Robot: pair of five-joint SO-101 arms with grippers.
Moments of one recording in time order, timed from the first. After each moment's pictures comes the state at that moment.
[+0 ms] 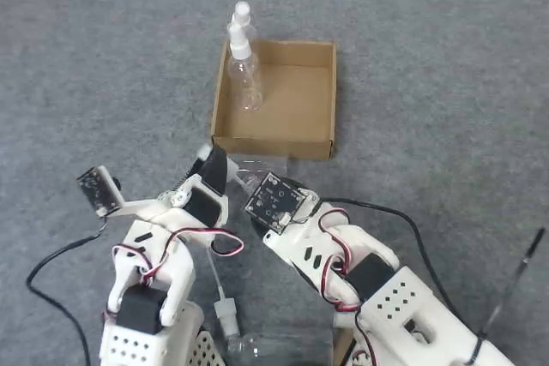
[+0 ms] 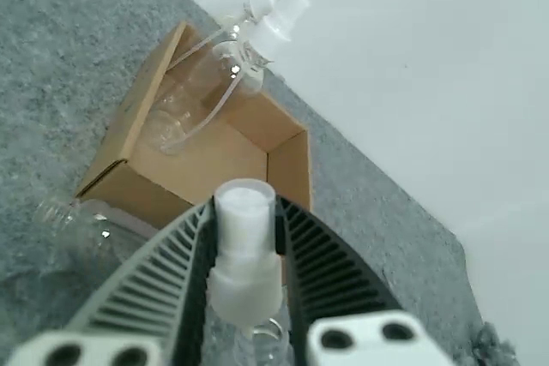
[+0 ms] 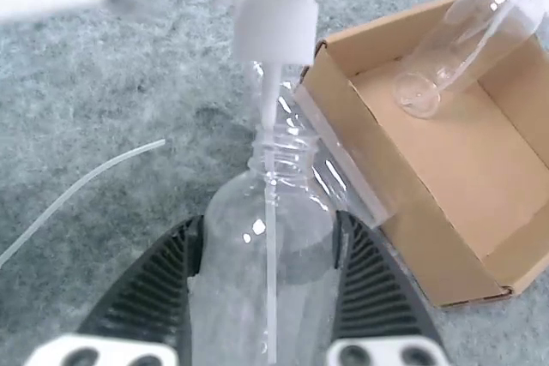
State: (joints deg) left arm 7.9 -103.5 89.8 46.2 52.6; right arm -45.1 -60.9 77.6 26.1 17.1
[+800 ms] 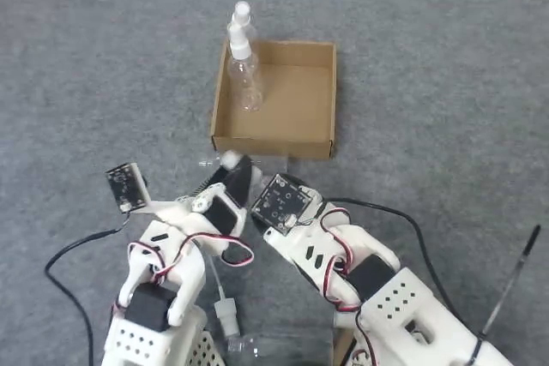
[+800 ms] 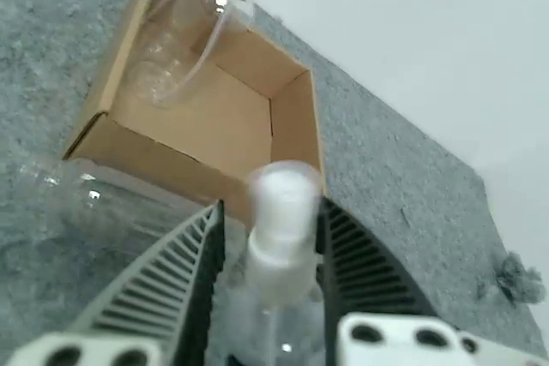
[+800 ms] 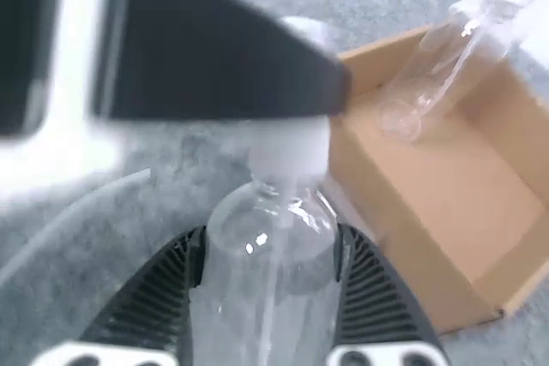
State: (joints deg) left arm 13.9 -103.5 93.7 46.7 48.7; right arm -44.5 -61.2 78.8 22.9 17.0
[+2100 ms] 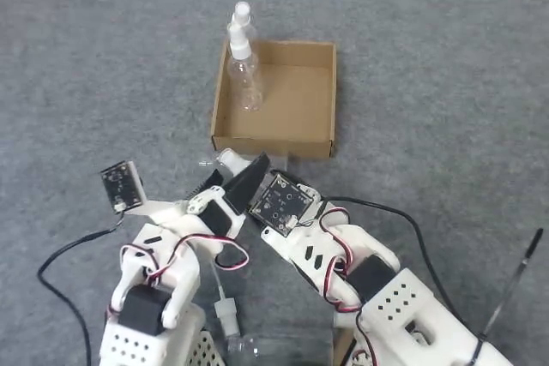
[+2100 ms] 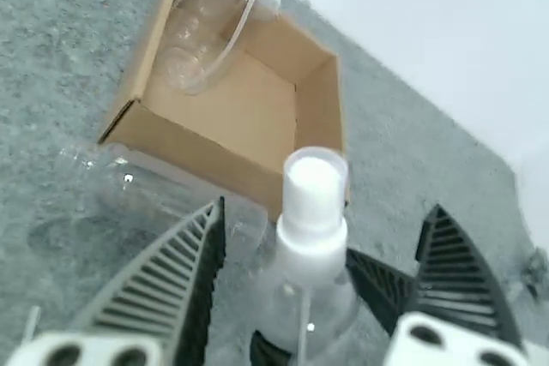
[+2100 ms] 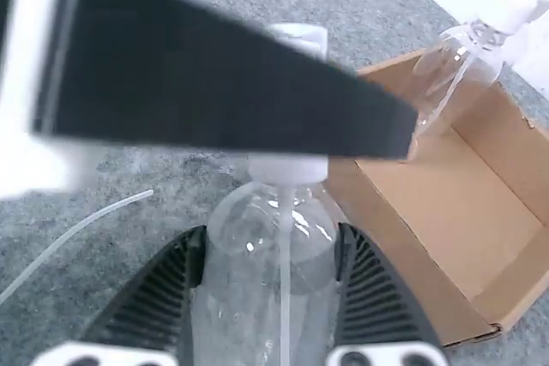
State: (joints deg) left arm 11.4 -103.5 89.4 54.2 47.2; right arm -44.8 -61.5 78.7 22.2 17.0
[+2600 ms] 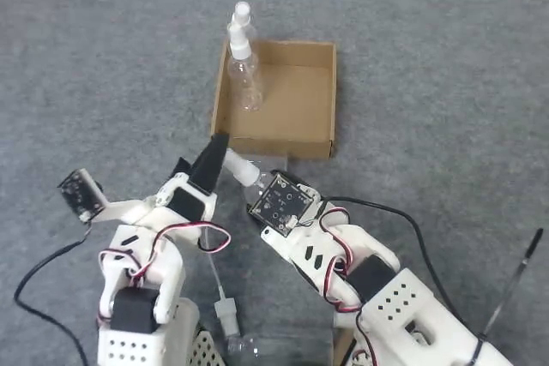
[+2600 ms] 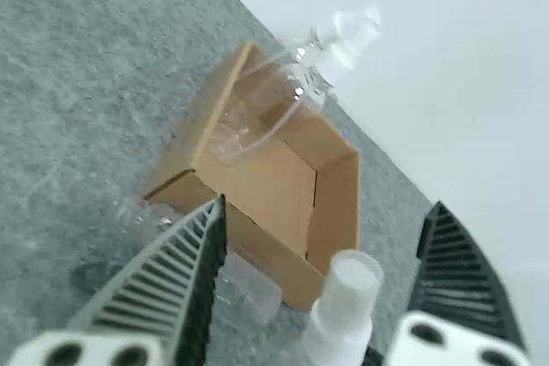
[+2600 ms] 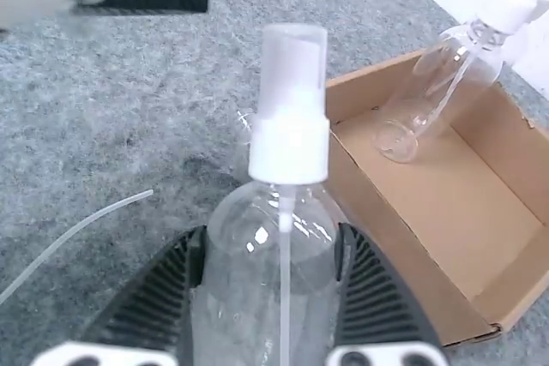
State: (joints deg) left arm 0.1 -103.5 87.5 51.9 53.0; right arm -44.8 -61.5 78.7 22.2 17.0
